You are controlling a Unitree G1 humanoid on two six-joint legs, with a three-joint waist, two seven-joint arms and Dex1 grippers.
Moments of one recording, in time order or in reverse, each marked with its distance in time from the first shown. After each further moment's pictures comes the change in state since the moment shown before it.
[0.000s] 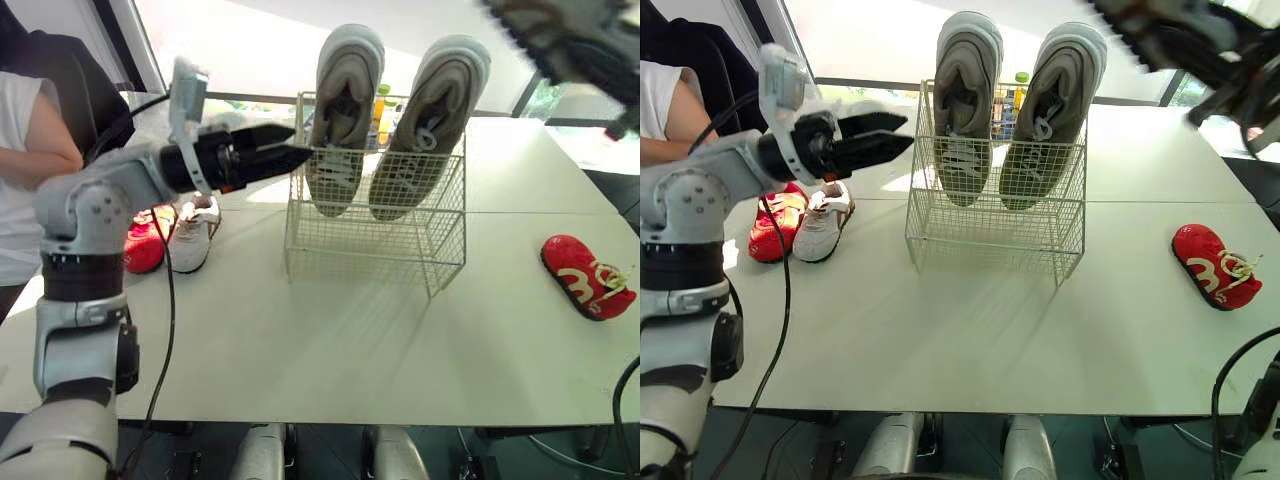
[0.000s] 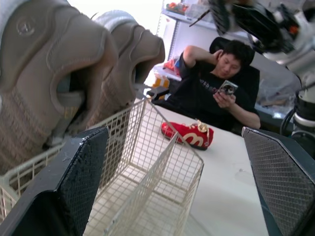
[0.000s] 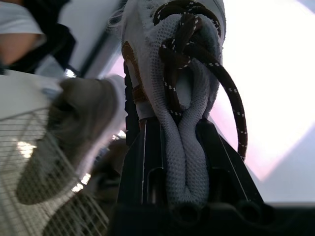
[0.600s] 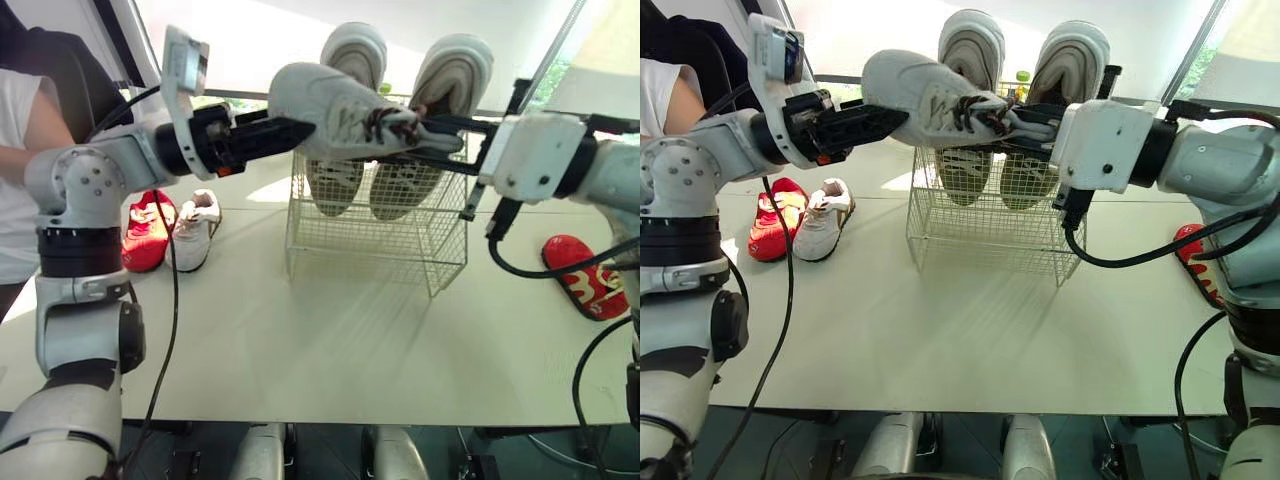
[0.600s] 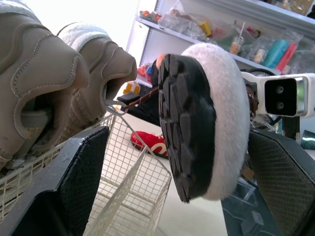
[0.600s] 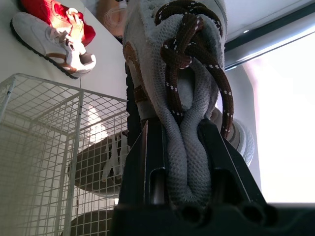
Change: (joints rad) left arm -0.070 -0.015 0.036 0.059 -0.027 0.105 -0.045; right arm -0.117 0.053 0.398 0.116 -0.364 -0.415 0.154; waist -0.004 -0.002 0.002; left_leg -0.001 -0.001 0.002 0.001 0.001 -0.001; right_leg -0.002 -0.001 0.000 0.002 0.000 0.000
